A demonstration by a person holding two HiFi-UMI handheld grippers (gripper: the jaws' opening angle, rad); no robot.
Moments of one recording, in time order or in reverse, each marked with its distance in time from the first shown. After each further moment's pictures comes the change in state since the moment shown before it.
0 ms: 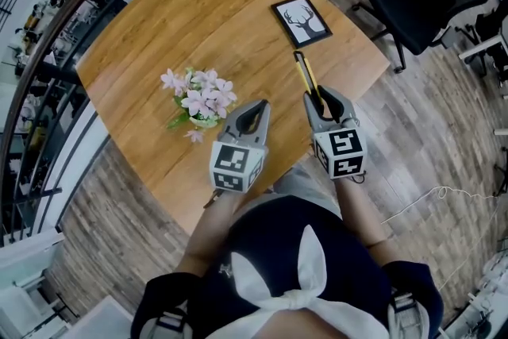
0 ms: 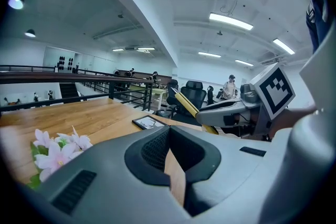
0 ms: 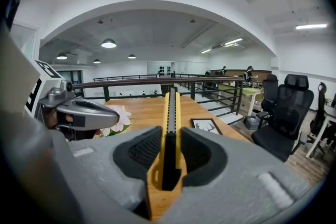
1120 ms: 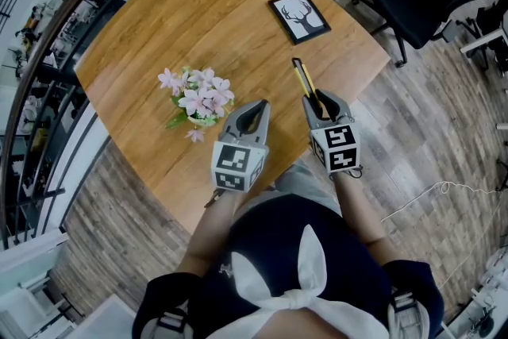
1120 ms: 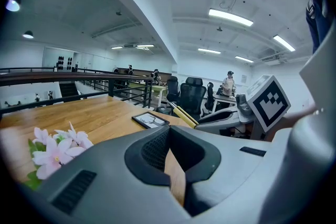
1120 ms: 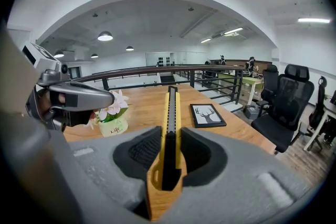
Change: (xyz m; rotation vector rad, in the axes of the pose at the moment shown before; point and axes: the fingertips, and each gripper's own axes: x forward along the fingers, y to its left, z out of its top) left arm 0.006 -0.005 -0.012 0.013 0.037 0.003; right arm 0.012 -0.006 -0.050 0.025 0.115 0.008
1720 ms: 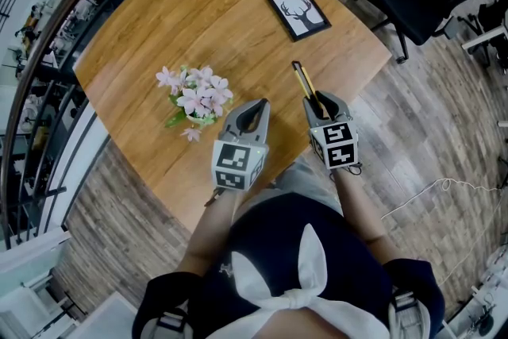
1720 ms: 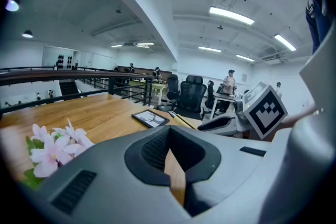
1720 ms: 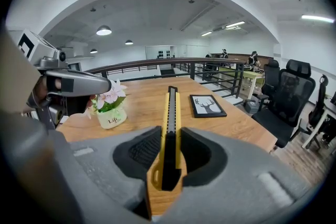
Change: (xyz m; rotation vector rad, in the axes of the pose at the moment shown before) left arm 0.005 -0.001 -0.006 -0.002 0.019 0.002; right arm 0.010 -0.005 -0.029 0.002 0.074 0.011
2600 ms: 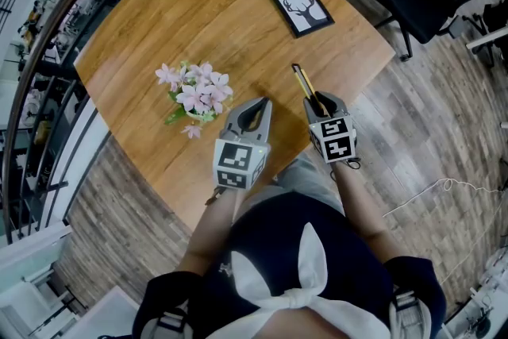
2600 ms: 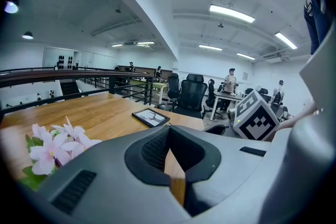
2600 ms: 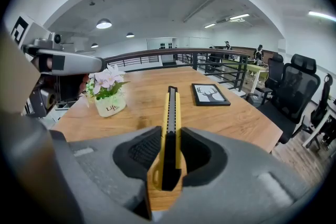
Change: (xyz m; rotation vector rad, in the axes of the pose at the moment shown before) left arm 0.005 -0.002 -0.006 0.005 0.014 0.010; right arm 0.024 -0.002 -0.034 -0.004 0.089 0.031
